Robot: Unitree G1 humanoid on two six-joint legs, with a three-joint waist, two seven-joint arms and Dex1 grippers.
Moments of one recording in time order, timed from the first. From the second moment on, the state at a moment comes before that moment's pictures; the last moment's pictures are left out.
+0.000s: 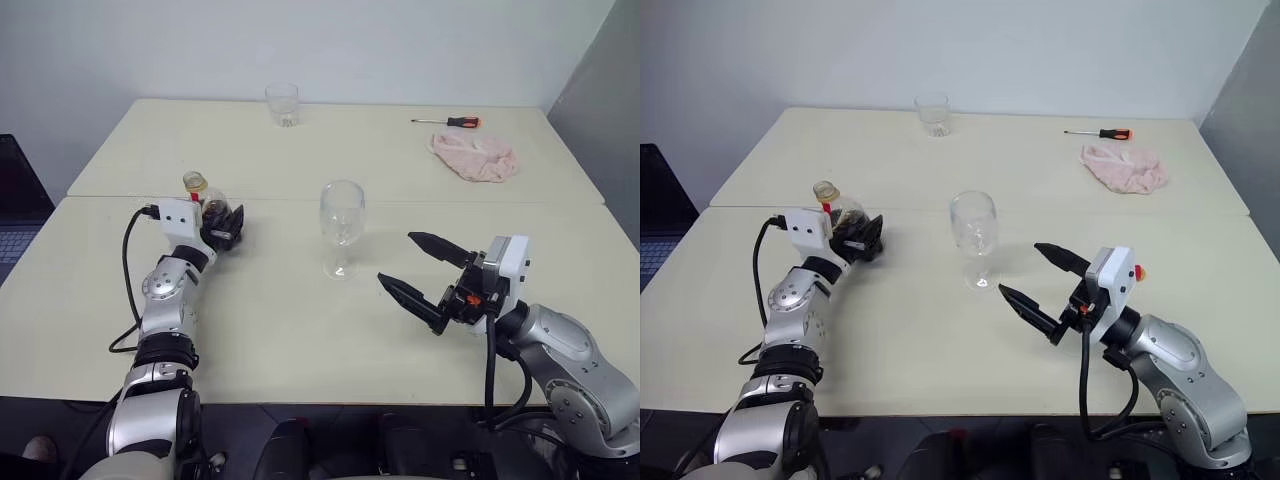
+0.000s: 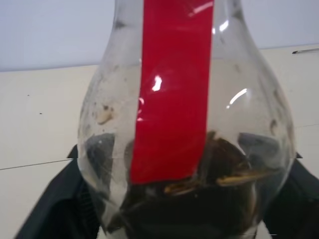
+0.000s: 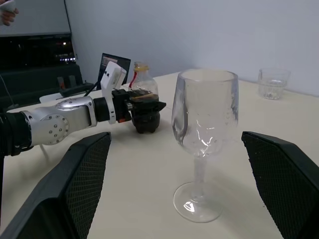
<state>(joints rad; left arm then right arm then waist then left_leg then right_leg) -0.60 0.40 0.25 0.76 -0.21 -0.27 -0.46 -0.05 -0.50 -0.01 -0.68 0.62 0.42 0.57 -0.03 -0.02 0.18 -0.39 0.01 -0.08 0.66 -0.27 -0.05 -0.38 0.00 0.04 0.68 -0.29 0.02</state>
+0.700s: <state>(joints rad) -0.61 0.42 0.24 0.80 -0.21 -0.29 -0.50 -0.06 -0.47 -0.01 -0.68 0.62 0.43 0.56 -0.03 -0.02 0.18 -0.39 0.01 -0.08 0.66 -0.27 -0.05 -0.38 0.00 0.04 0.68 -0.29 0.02</state>
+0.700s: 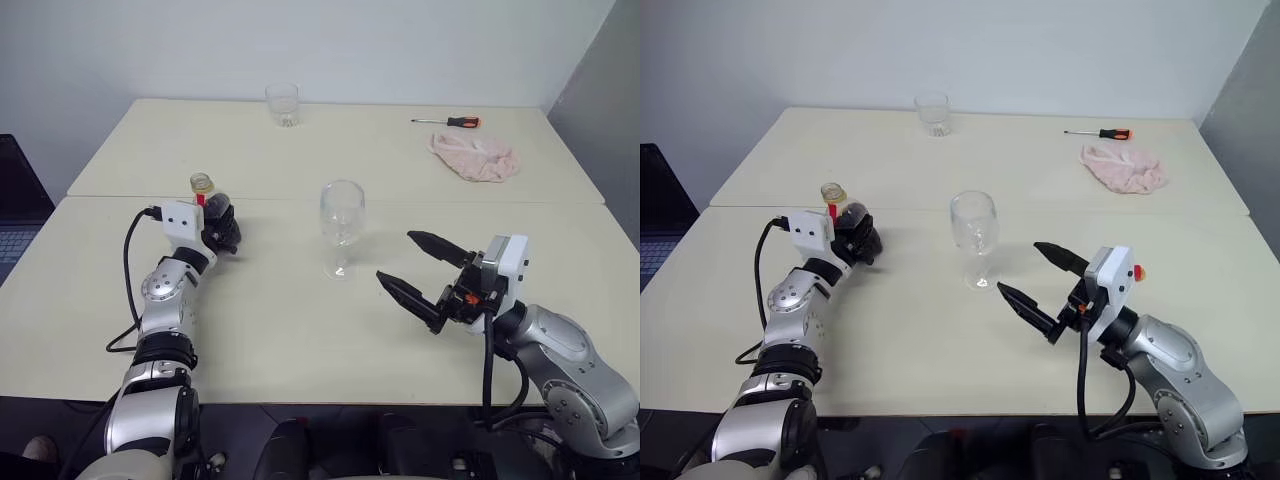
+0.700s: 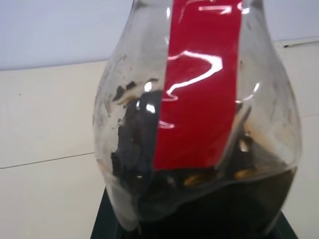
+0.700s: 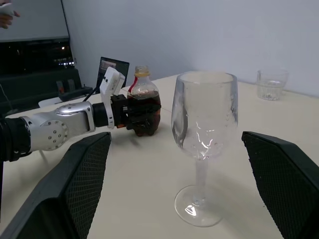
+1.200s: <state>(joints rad) -0.64 0.42 0.22 0.83 -0.20 -0.29 -0.54 -0.06 -0.47 0.00 -0.70 0.62 0.41 0.60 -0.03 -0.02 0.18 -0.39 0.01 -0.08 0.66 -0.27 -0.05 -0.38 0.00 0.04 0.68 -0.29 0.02</state>
